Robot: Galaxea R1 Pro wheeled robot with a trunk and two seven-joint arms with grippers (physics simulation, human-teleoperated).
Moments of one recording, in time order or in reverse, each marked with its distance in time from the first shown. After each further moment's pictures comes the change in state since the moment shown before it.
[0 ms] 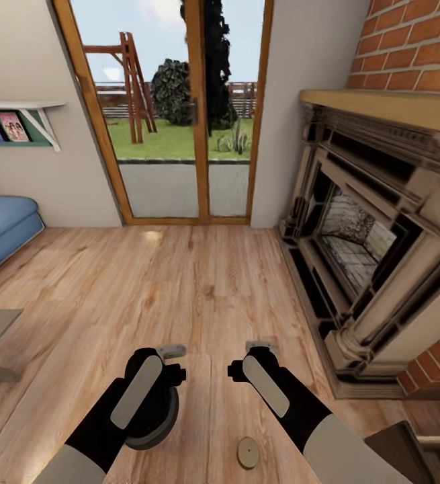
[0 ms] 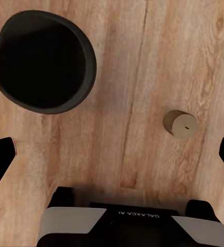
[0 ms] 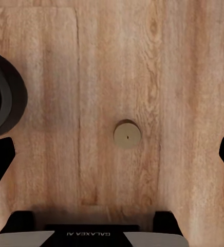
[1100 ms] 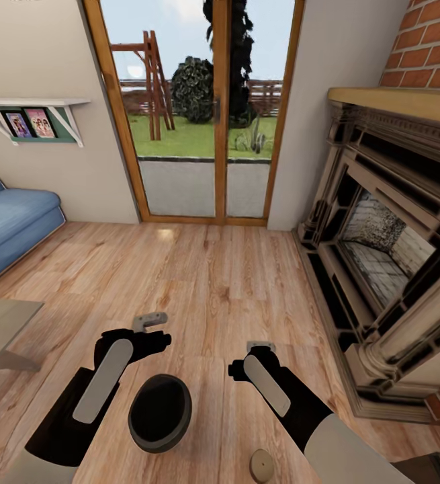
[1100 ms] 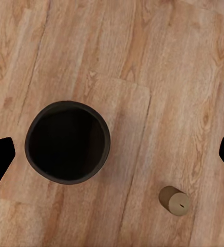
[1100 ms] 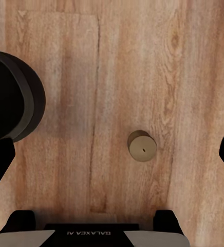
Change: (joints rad) left arm 0.005 0.087 0.071 -0.306 0.016 0.003 0.000; right arm -0.001 -0.005 -0.003 -0.002 -0.004 -0.001 0.000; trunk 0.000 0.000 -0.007
